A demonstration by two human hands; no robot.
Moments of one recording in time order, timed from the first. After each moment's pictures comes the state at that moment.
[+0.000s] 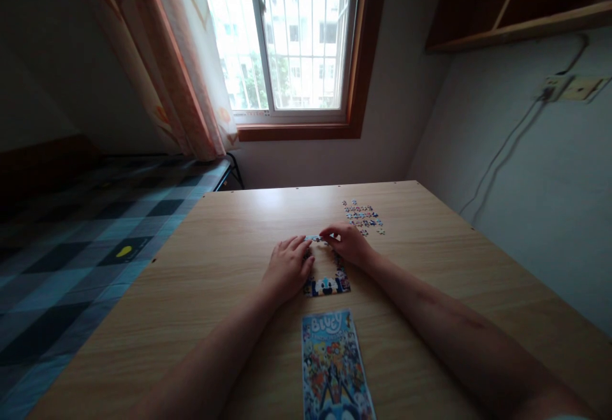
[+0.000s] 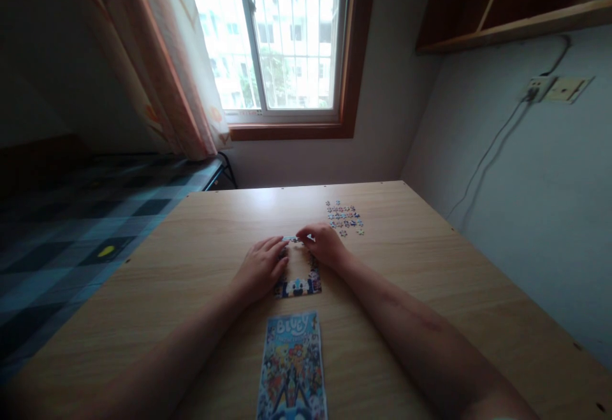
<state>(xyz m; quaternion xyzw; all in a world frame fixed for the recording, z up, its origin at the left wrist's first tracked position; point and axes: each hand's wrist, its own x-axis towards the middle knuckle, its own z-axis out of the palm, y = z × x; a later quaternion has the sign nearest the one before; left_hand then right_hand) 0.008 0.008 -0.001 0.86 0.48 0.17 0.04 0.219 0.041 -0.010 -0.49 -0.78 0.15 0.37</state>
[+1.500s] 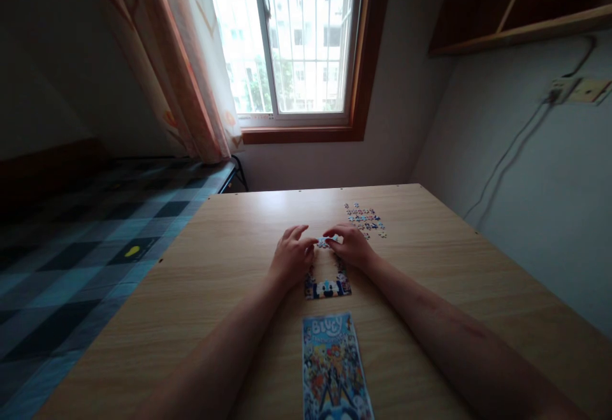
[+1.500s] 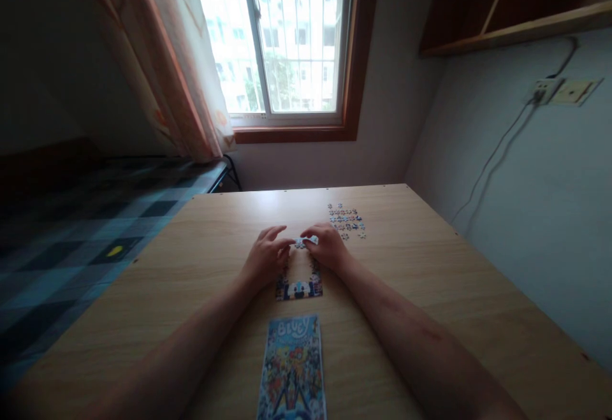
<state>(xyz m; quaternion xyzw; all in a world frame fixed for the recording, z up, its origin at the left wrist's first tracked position) 0.016 0.037 -0.003 0.85 0.44 0.28 -0.03 0.221 0.044 -0.015 -0.48 -0.77 0.09 0.41</state>
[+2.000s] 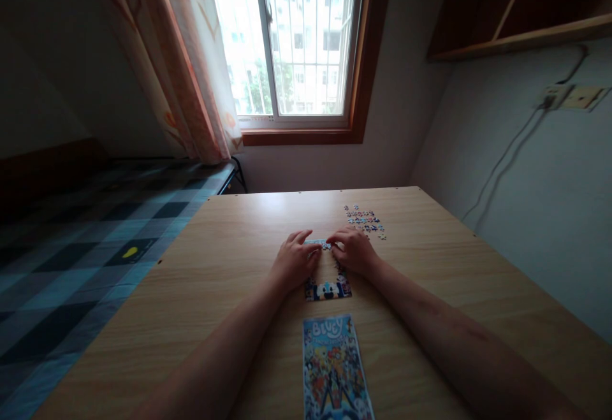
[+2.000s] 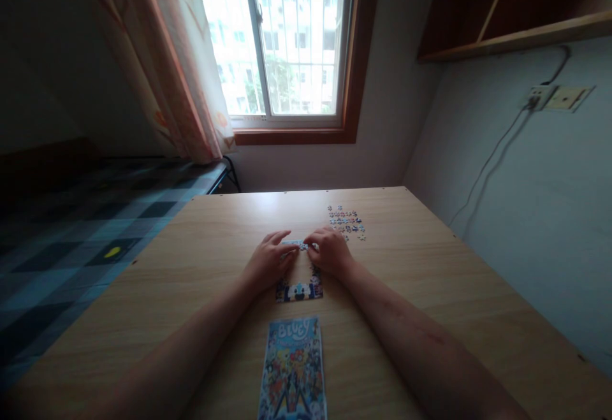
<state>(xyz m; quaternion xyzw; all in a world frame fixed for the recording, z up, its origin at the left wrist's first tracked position) 0.017 0.034 -0.004 0.87 0.42 0.26 -0.02 0.225 0.030 -0.011 -0.50 -0.80 0.01 0.33</state>
